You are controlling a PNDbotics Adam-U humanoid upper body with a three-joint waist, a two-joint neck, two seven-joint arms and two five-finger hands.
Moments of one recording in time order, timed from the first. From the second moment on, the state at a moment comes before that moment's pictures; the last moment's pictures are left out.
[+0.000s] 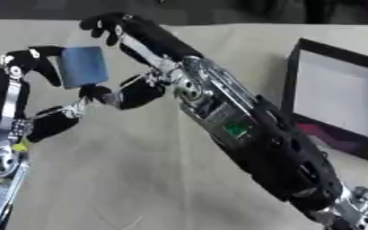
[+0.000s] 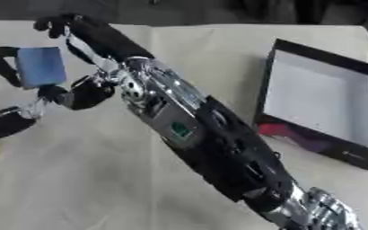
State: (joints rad) left arm -0.59 0.26 -0.25 -1.66 -0.54 -0.09 0.24; right arm -0.93 -0.20 0.49 -1.68 0.67 0.34 0.27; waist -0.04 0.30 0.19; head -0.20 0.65
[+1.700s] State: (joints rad) left arm -0.58 0.26 -0.24 -1.66 -0.55 -0.11 0.17; right arm -0.92 -0.23 0.50 -1.64 0.43 0.30 0.18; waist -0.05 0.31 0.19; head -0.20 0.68
